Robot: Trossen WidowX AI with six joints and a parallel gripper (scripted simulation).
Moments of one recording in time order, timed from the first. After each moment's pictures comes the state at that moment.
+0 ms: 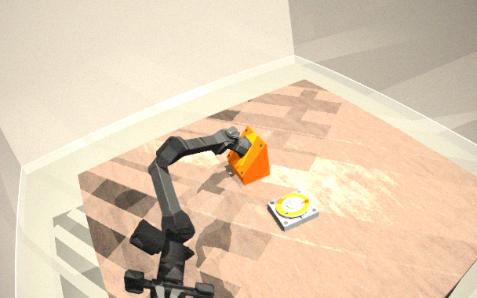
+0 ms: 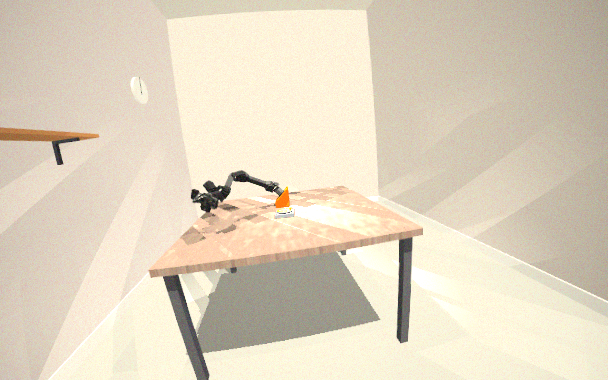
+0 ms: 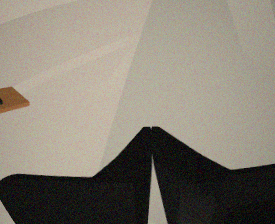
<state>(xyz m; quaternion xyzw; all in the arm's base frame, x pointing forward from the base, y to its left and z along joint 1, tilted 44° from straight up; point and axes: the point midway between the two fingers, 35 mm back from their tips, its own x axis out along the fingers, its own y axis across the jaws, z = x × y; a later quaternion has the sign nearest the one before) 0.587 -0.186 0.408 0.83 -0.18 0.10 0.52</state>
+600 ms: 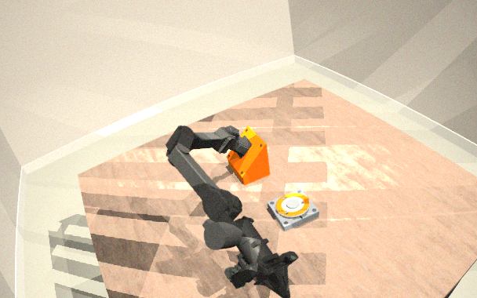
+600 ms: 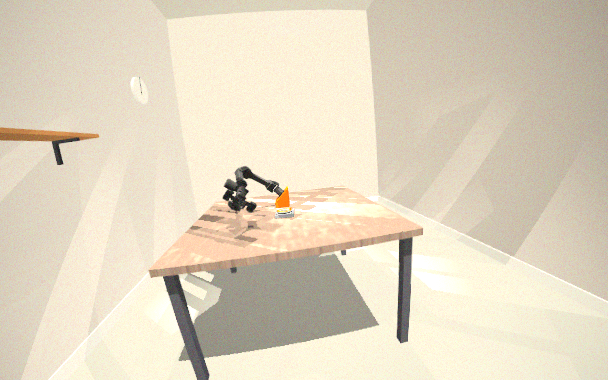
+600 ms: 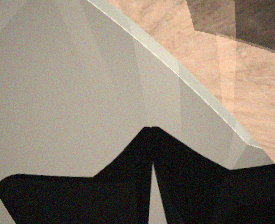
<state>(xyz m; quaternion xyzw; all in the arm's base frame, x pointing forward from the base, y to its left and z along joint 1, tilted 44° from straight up) 0.618 -0.053 0.206 0.72 0.05 -0.17 0.68</state>
